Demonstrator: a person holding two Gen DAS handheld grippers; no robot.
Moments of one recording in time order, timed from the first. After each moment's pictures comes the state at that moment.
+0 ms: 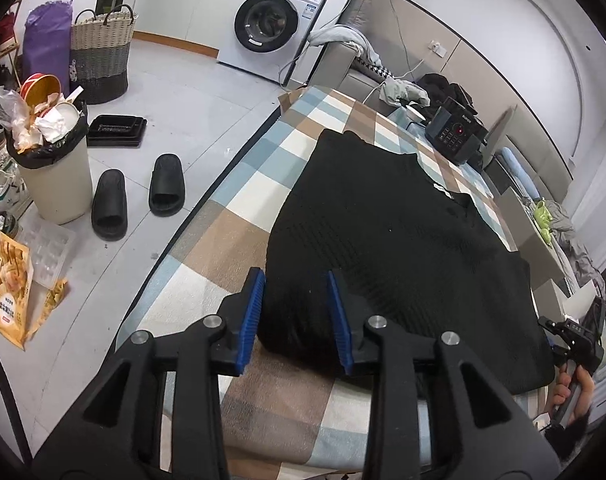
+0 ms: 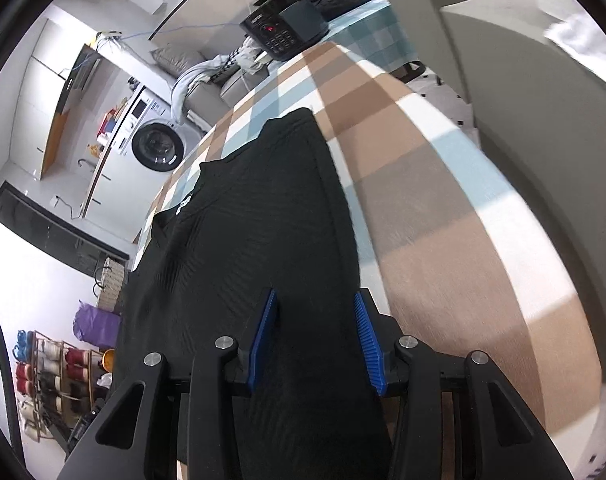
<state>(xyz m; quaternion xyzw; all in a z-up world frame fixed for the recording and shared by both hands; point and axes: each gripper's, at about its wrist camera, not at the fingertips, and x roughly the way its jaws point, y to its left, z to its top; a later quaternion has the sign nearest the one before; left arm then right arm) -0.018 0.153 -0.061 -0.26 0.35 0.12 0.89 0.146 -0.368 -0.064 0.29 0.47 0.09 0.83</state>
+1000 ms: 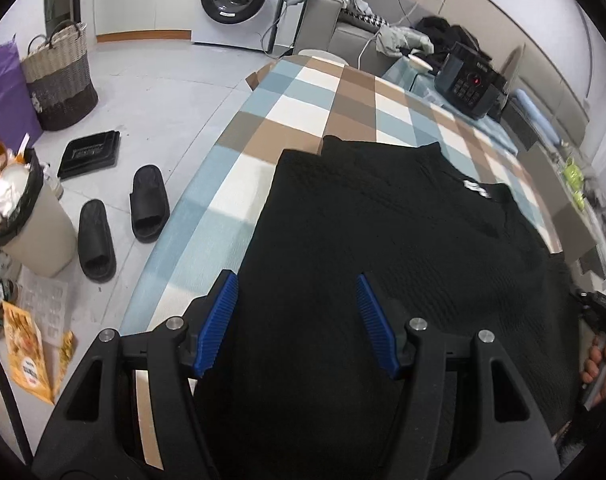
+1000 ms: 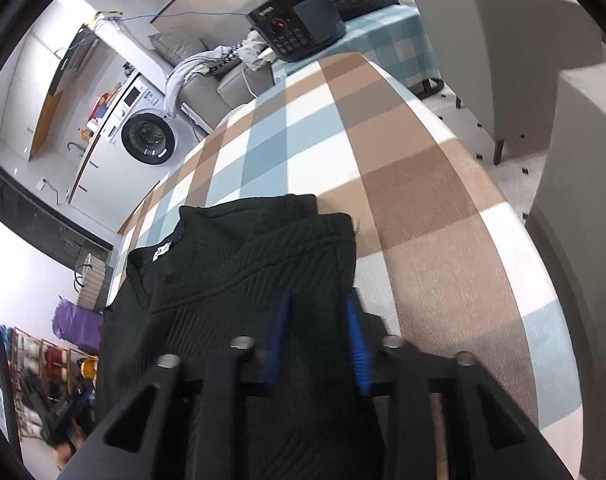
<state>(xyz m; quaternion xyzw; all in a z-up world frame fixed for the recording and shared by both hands) 0.204 0.163 -0.076 -0.18 0.45 0.10 0.87 0.264 -0.351 -0.059 0.23 0.47 0.09 0.85</state>
